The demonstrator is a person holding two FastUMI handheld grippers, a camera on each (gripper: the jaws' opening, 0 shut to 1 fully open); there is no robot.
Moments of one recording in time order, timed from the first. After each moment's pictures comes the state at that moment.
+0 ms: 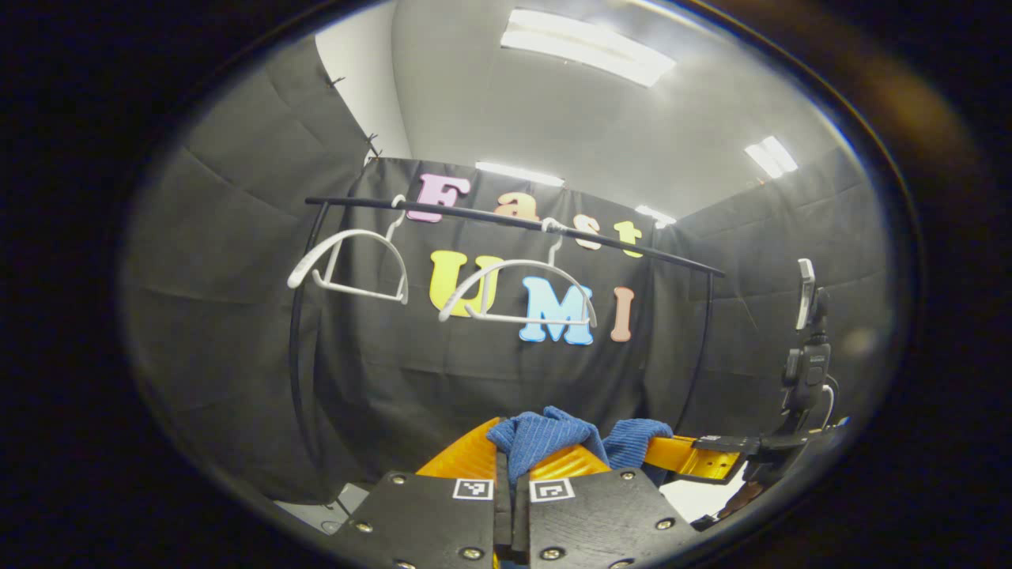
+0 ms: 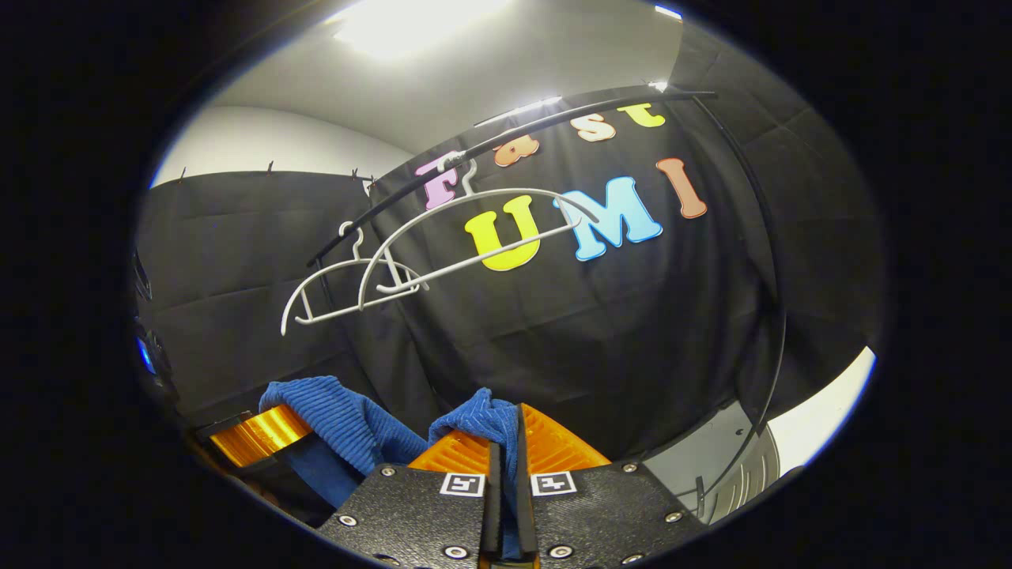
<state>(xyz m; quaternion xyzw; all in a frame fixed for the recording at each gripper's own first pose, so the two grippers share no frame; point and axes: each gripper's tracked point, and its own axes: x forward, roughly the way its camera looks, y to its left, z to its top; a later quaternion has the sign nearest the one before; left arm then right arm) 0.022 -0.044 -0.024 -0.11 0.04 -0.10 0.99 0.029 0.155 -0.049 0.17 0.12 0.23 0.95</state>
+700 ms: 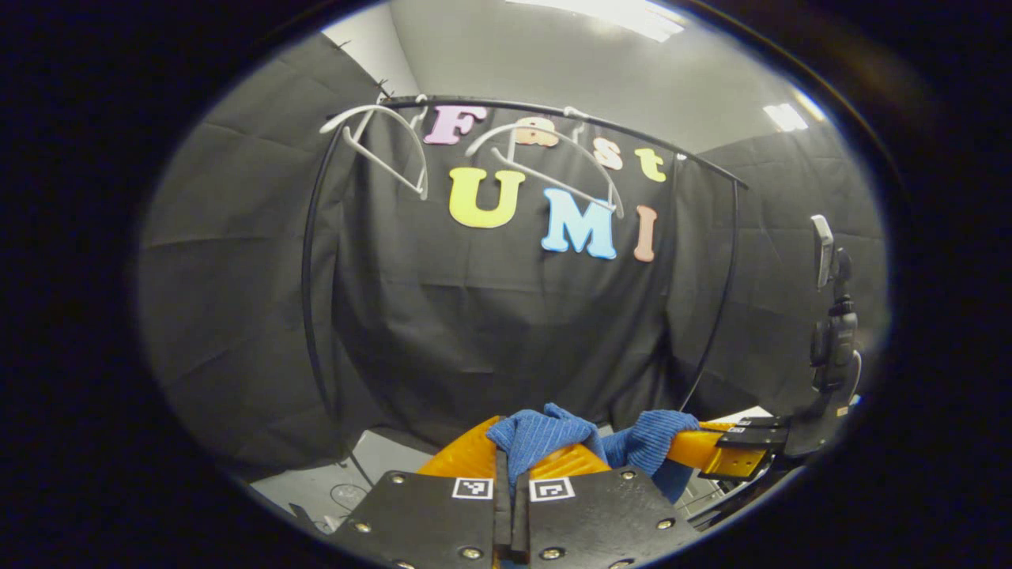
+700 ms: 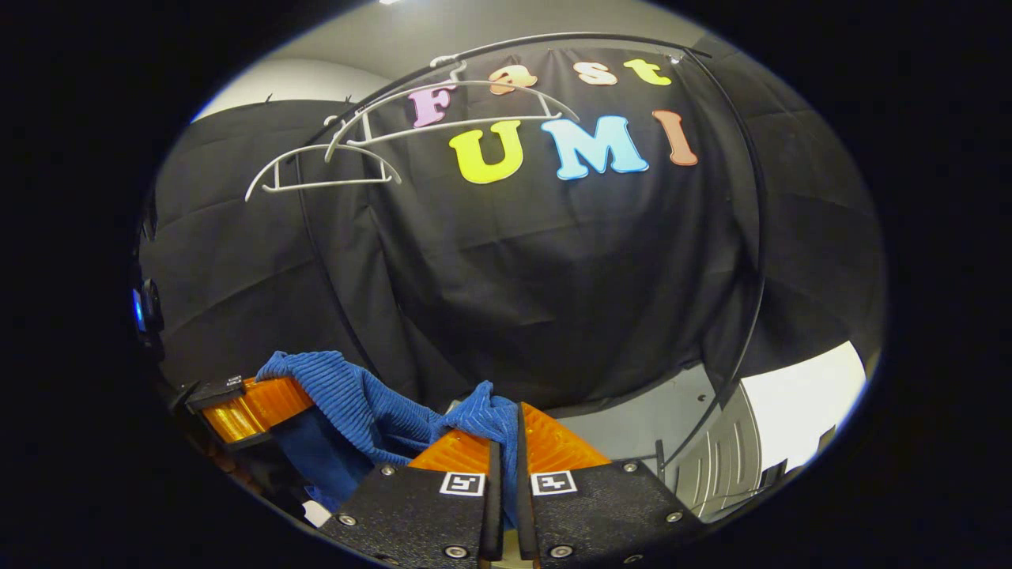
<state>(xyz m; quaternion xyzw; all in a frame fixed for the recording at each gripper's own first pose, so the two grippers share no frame) 0.017 -0.054 -0.186 -0.09 0.18 -0.08 0.98 -0.004 0.138 -0.192 0.08 0.25 0.21 0.94</state>
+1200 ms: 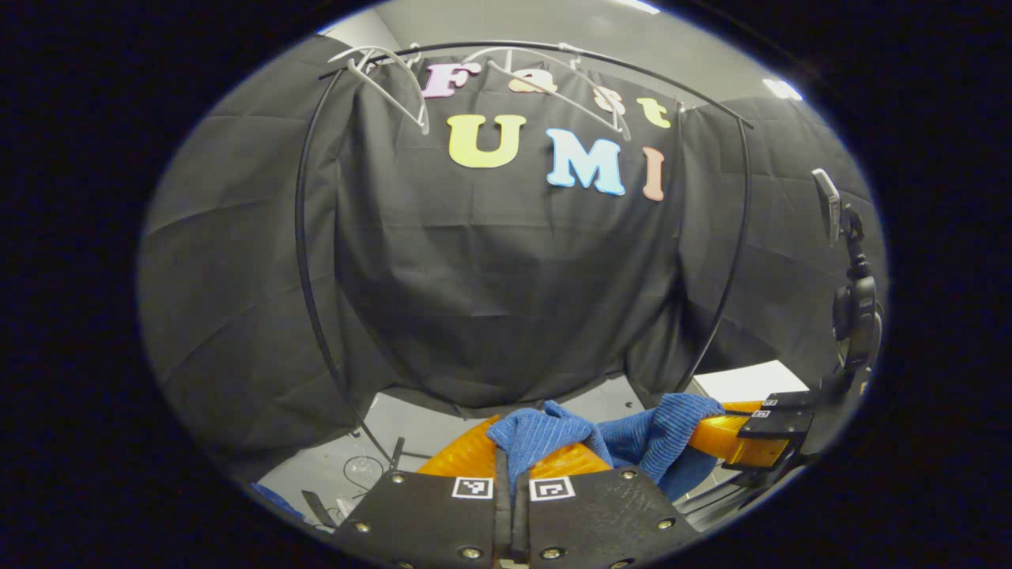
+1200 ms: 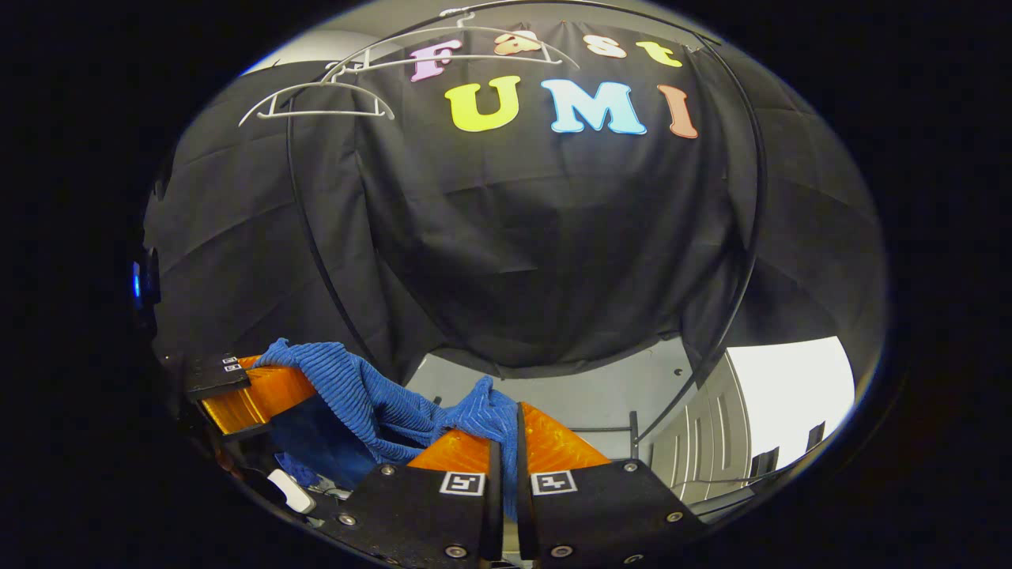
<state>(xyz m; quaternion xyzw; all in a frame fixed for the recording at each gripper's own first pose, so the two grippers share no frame) -0.001 -0.060 -0.286 -0.06 0.27 -0.08 0.96 -0.027 0.131 -0.272 0.02 0.32 0.19 0.93</state>
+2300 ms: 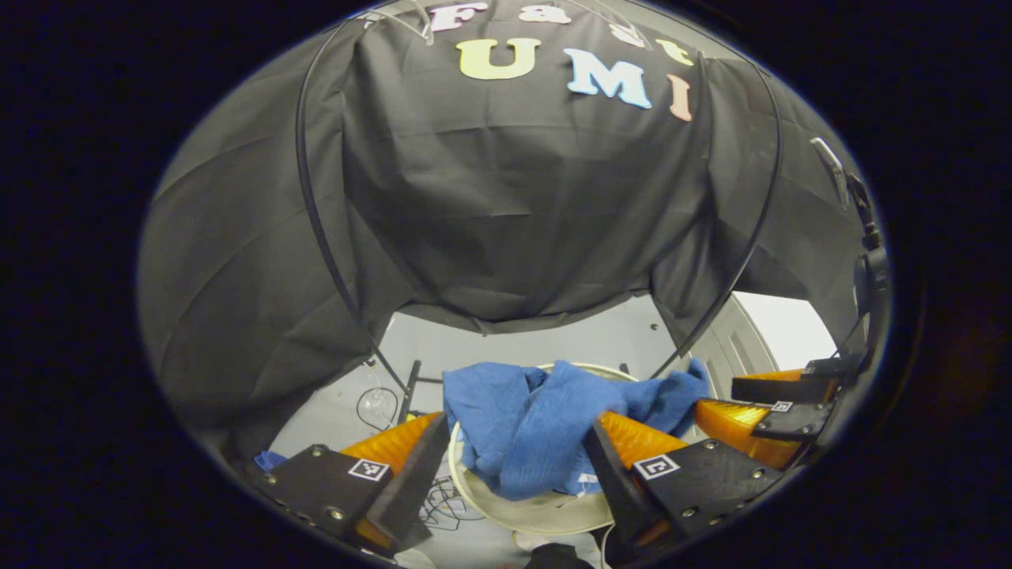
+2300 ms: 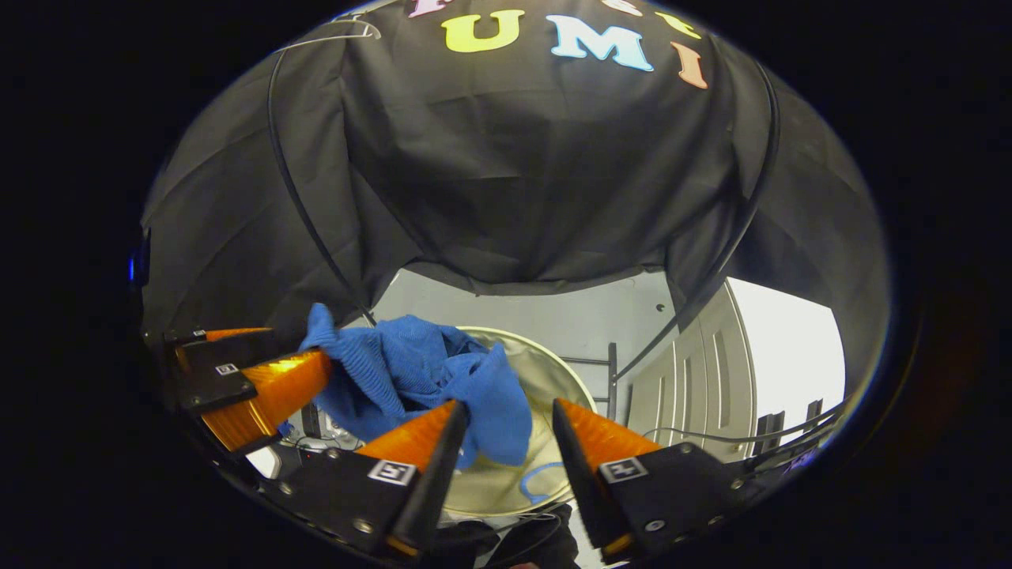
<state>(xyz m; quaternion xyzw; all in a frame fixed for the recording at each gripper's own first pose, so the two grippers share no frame) -0.044 -0.050 -0.409 -0.04 0.41 -0.05 0.91 -0.060 0.121 -0.374 -0.03 0.44 0.16 0.88</state>
